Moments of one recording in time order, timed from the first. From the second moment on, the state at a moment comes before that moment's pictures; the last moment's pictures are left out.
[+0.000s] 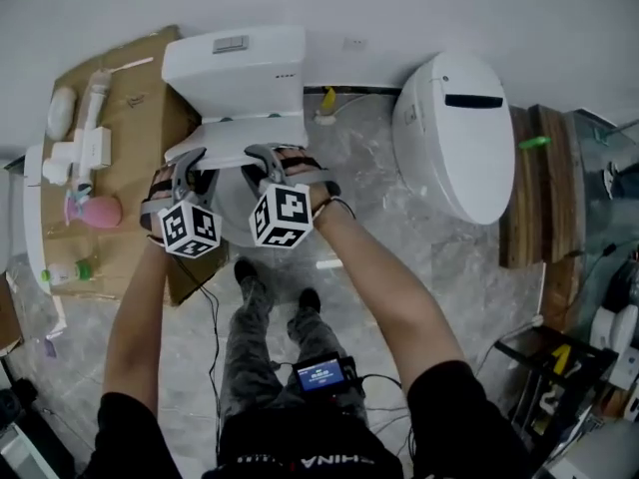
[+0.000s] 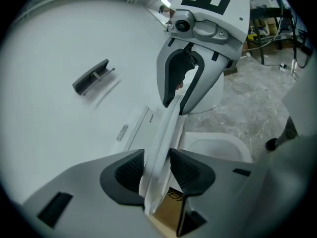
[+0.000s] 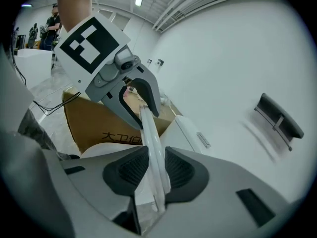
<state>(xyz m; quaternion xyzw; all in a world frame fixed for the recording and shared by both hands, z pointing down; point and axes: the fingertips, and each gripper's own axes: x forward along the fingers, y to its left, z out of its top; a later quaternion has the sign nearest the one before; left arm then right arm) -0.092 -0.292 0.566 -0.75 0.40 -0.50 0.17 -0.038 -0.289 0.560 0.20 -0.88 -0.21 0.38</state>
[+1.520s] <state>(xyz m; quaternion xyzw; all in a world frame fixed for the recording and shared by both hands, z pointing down) -0.114 -0.511 0.519 -0.83 0.29 -0.48 0.04 -0.064 -0.516 0.512 0.17 -0.89 -0.02 0.43</state>
